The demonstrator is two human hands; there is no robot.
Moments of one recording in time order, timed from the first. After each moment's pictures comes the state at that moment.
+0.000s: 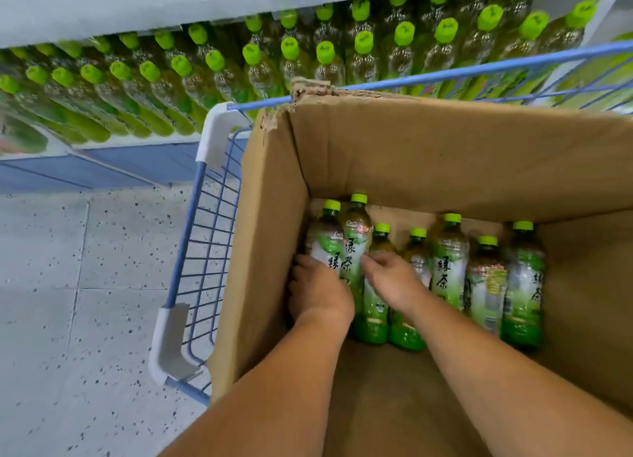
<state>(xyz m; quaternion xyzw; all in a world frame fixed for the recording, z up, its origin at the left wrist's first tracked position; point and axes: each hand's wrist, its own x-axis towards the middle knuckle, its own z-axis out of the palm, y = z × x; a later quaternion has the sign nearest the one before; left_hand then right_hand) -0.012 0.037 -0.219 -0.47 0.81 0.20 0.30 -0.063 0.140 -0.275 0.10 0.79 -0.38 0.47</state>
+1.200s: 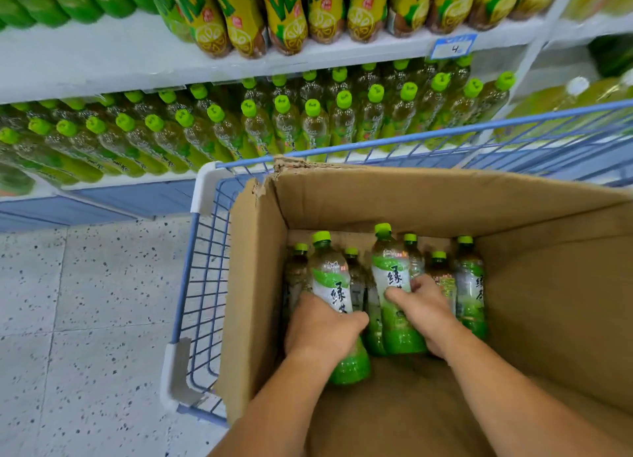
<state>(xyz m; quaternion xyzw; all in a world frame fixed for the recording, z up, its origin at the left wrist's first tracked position) 0.009 0.019 -0.157 -0.47 0.74 0.40 0.28 -0.053 0.182 -0.221 0.27 0.77 -0.44 0.38</state>
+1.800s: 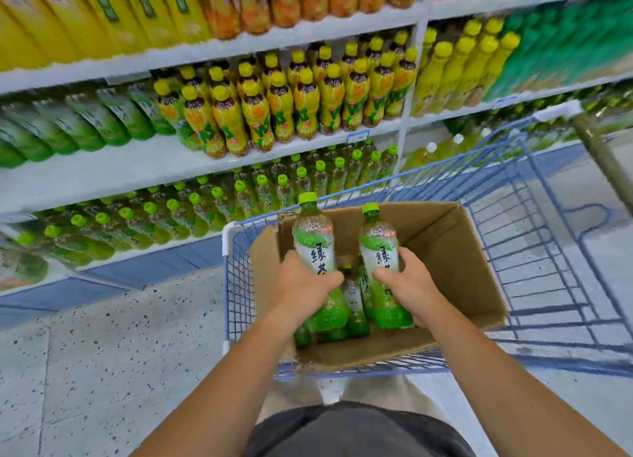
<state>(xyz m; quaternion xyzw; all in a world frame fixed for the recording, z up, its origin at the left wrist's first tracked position) 0.017 -0.031 0.053 -0.23 0.81 0.50 0.22 -0.005 0.173 0.022 0.21 0.78 -0.55 0.22</state>
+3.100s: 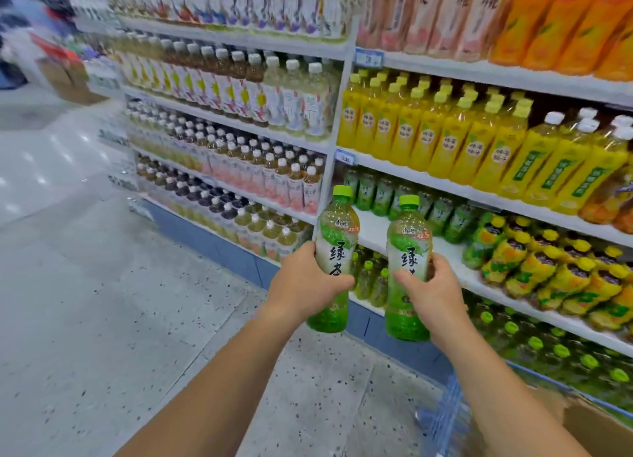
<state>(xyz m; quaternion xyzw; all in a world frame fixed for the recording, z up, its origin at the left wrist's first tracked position) 0.209 -0.444 0.202 -0.40 0.78 0.46 -0.14 0.054 -0.300 0.170 -0.16 0.78 -0.58 0.19</state>
